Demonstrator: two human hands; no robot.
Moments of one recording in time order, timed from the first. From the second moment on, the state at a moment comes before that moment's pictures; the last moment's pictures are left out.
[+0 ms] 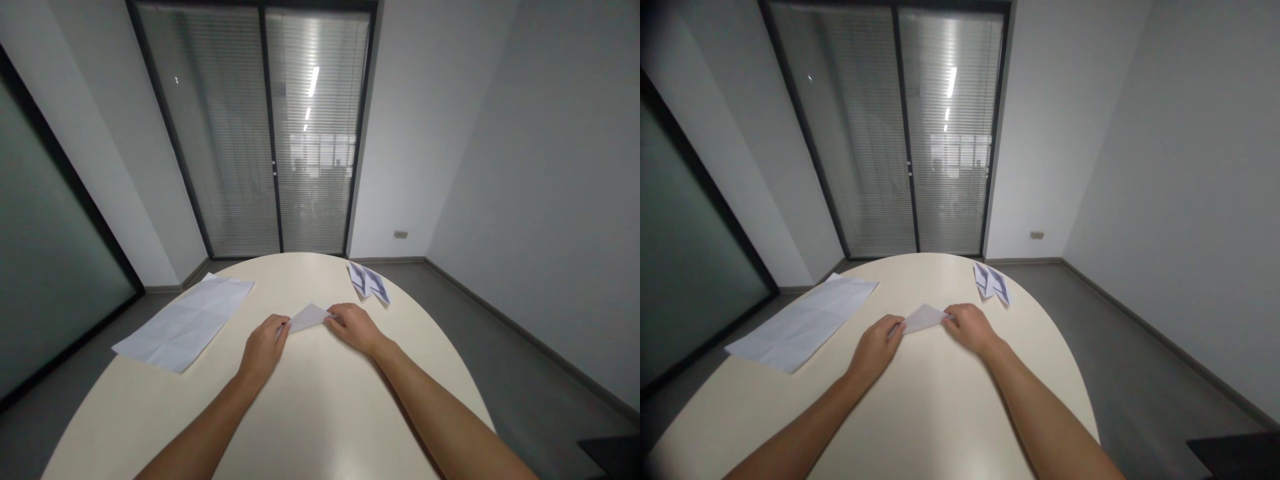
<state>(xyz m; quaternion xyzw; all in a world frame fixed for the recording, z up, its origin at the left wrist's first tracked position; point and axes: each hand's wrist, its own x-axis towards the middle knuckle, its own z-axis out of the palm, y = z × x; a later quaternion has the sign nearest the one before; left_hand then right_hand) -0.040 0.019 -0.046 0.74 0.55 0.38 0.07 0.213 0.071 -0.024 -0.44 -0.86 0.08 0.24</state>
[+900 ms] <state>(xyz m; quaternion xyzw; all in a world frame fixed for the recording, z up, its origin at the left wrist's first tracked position) -0.044 0.031 -0.063 0.62 0.59 0.49 0.16 0.219 0.096 -0.051 -0.49 -0.72 0.32 0.38</state>
